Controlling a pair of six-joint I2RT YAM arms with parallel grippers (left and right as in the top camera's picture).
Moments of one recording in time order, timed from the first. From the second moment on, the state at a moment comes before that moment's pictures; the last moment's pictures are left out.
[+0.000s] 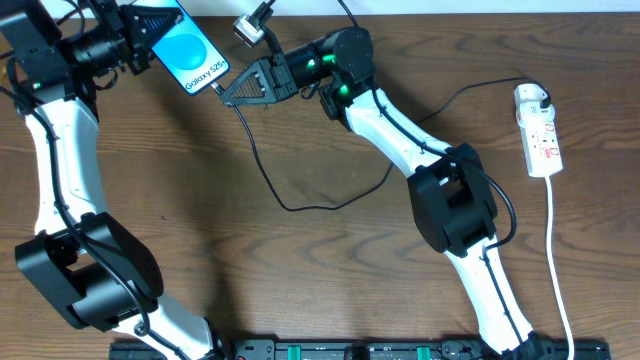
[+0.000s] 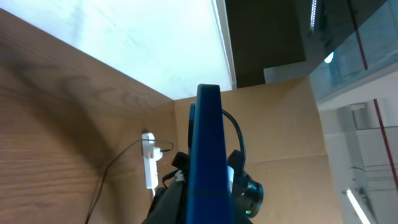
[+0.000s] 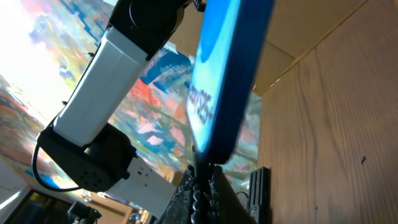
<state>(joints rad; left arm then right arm) 0.38 1.85 1.66 -0.16 1.38 -0.98 0.59 2.46 2.07 1.06 -1.45 1.69</state>
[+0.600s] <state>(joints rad) 0.38 1.85 1.66 -0.16 1.38 -0.98 0.59 2.46 2.07 1.06 -1.45 1.69</state>
